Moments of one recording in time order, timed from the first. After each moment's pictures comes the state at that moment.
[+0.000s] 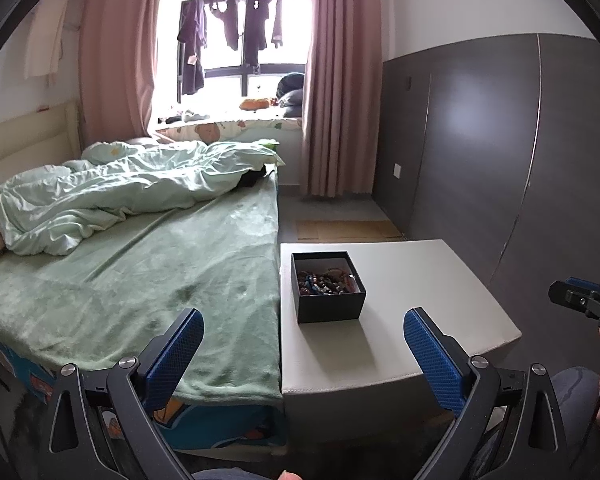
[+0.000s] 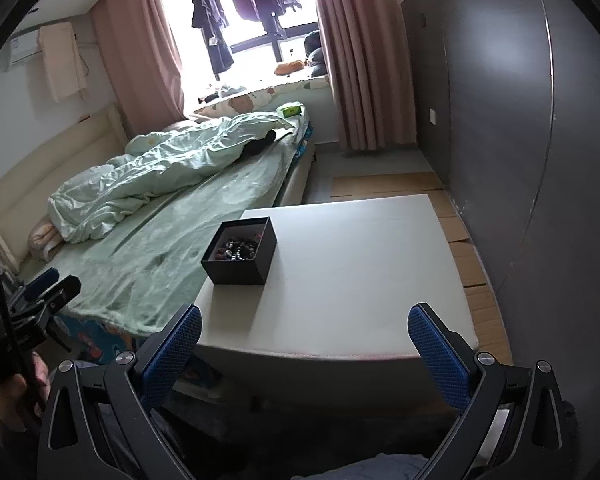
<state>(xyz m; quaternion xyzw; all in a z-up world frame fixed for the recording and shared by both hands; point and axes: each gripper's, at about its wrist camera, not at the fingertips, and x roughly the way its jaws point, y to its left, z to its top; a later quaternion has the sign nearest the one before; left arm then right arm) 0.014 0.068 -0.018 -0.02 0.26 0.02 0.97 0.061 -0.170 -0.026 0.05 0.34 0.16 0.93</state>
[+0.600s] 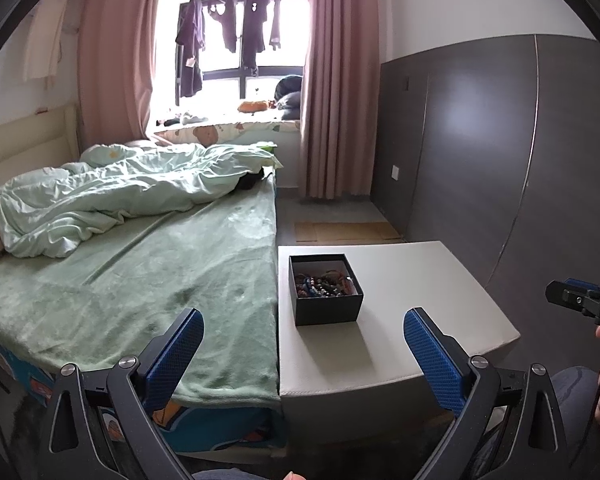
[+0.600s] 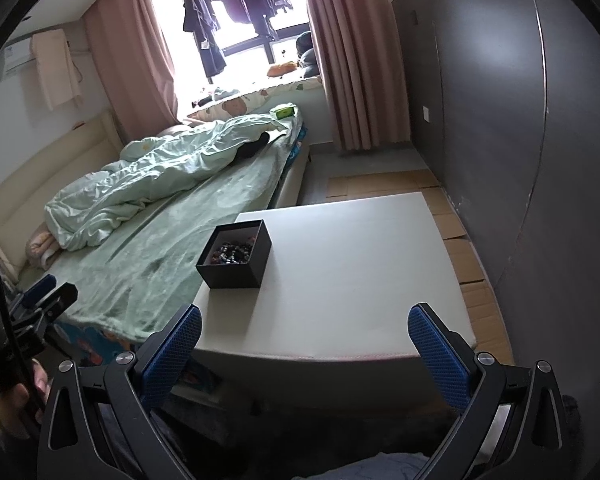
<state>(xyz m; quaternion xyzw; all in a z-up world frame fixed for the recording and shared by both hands) 0.011 0.067 -0.018 -0.02 0.25 0.02 0.97 0.063 -0.175 -0.027 0.05 0.34 0.15 0.93</state>
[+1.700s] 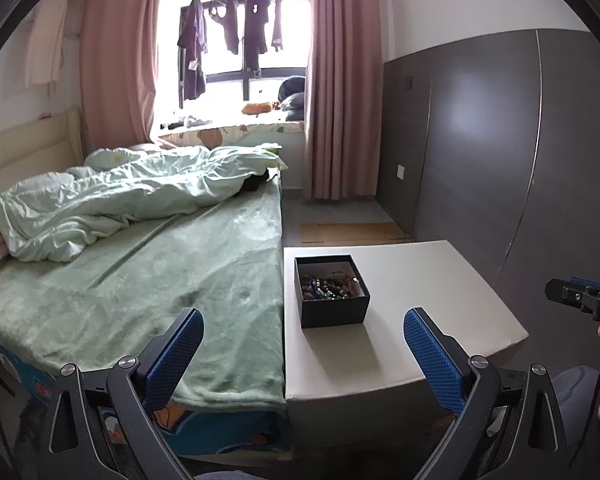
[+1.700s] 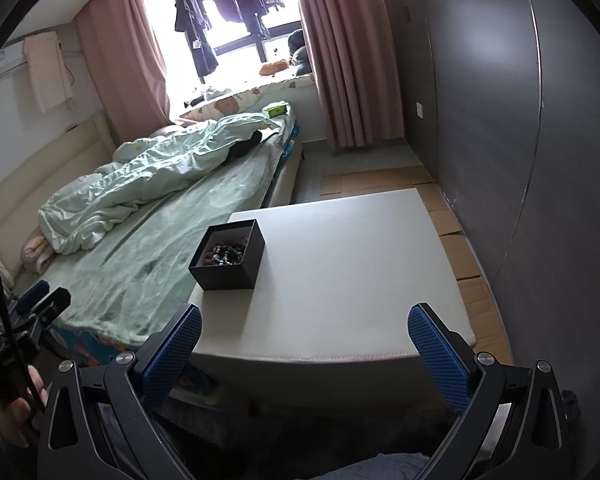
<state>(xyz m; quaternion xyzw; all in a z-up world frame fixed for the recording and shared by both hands) 0.016 0.059 -0.018 -0.01 0.25 0.03 0.97 0.069 -0.174 -0.031 0.06 0.35 0.14 0.92</state>
